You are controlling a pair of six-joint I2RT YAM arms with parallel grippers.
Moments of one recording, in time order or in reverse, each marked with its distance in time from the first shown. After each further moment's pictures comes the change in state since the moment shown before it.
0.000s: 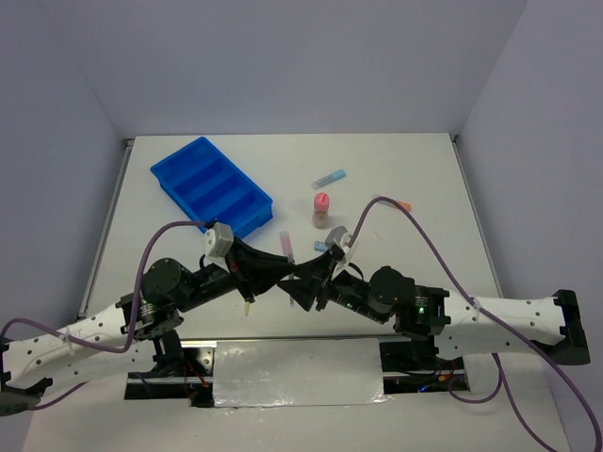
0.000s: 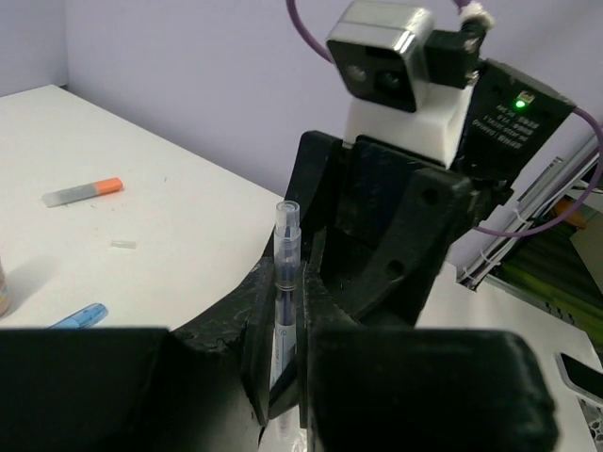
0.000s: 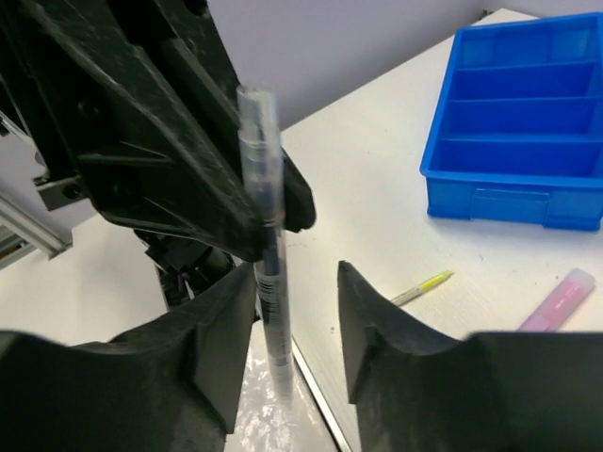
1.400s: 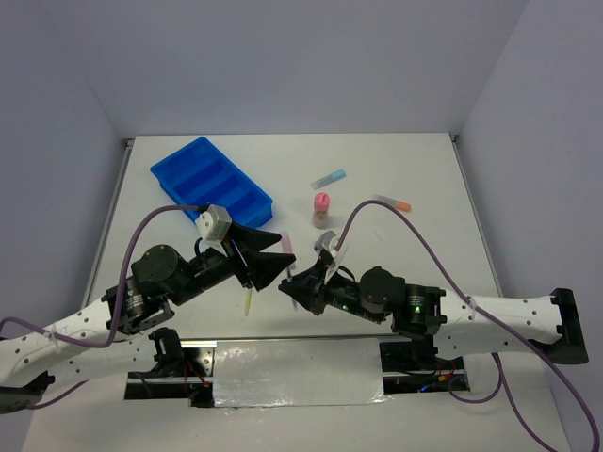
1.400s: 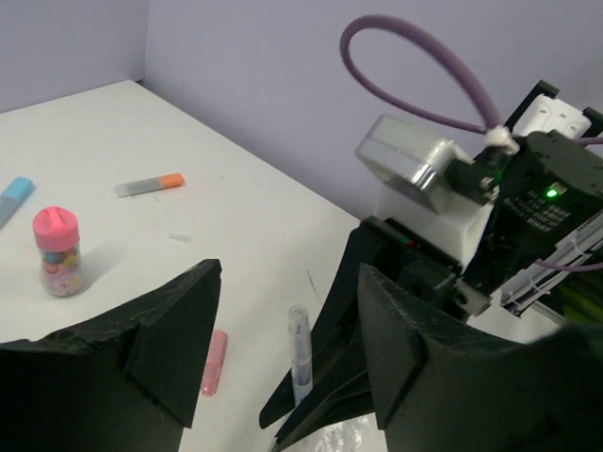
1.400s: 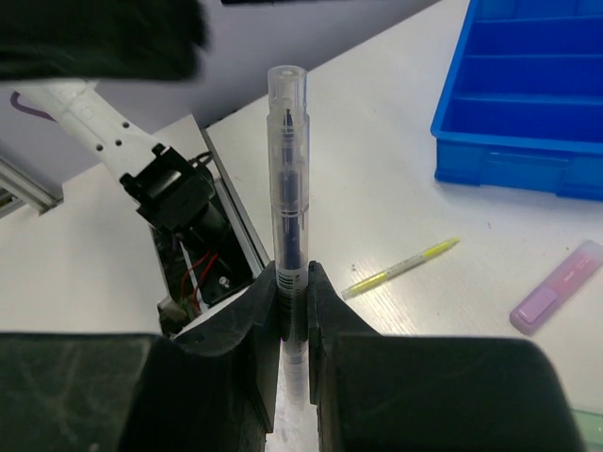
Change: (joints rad) left arm 0.000 0.043 0.192 -0.219 -0.130 0.032; right arm -0.008 0.031 0.000 -0.079 -0.049 0.007
